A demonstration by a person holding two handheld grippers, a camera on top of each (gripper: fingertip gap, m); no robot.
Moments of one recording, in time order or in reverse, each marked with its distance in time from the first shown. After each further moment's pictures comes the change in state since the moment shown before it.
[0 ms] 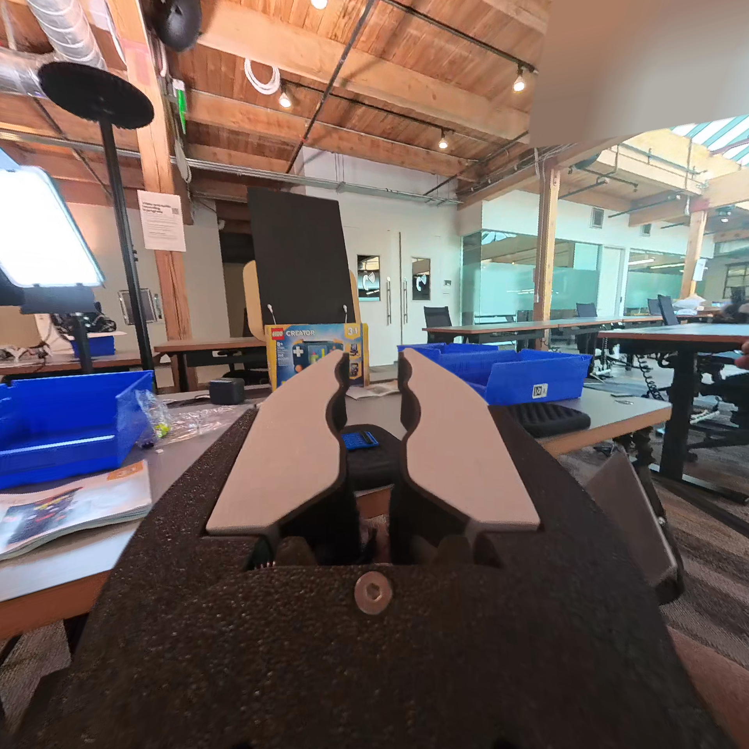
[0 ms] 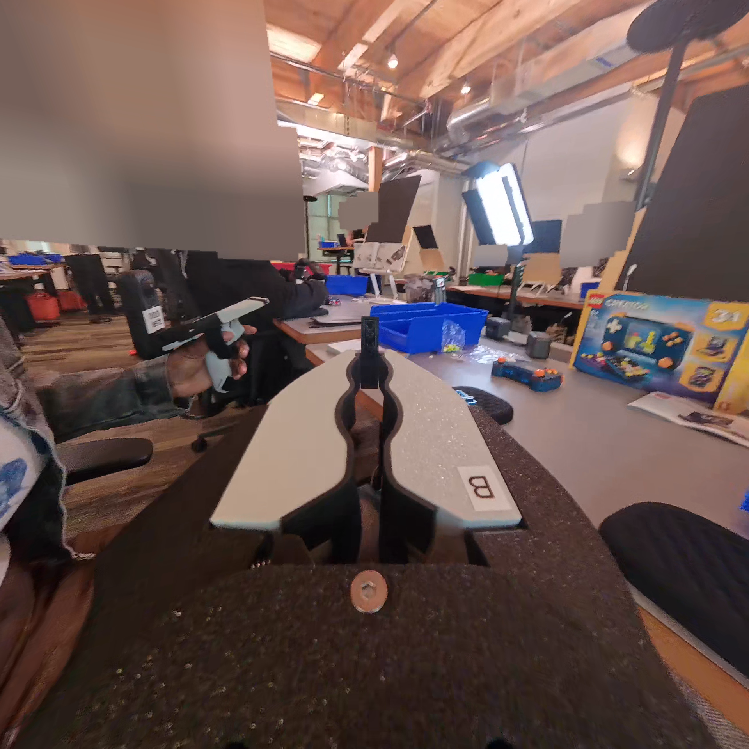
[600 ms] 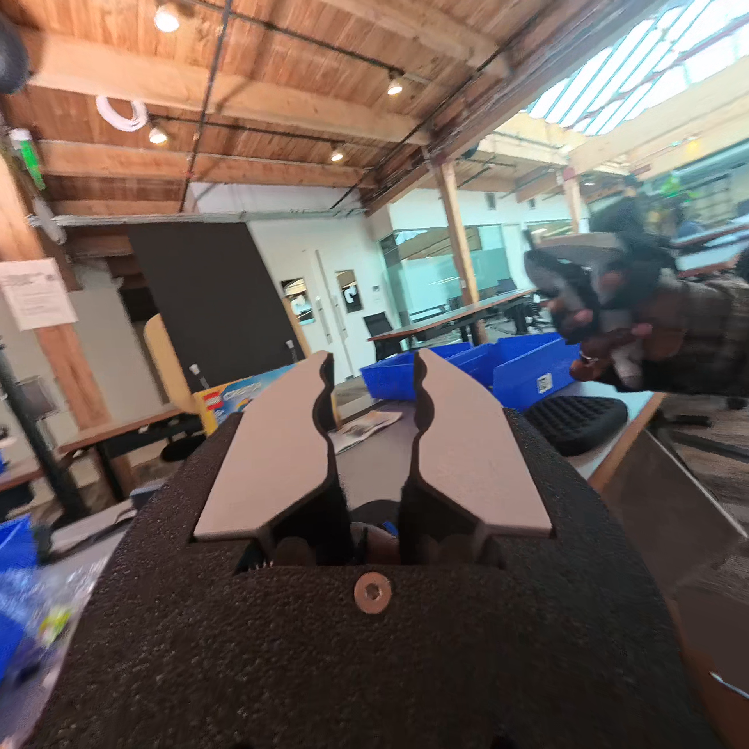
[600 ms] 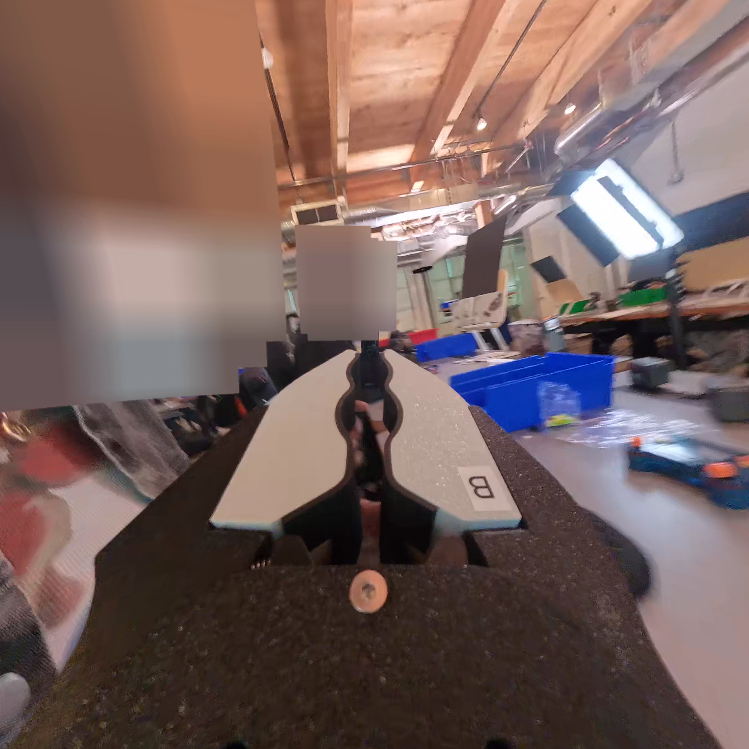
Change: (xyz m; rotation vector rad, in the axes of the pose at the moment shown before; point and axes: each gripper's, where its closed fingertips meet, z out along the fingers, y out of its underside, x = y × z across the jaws) left arm -0.006 0.033 0.157 0.043 0.283 0.143; right arm 0.103 -0.009 0.168 0.179 -0.304 0.376
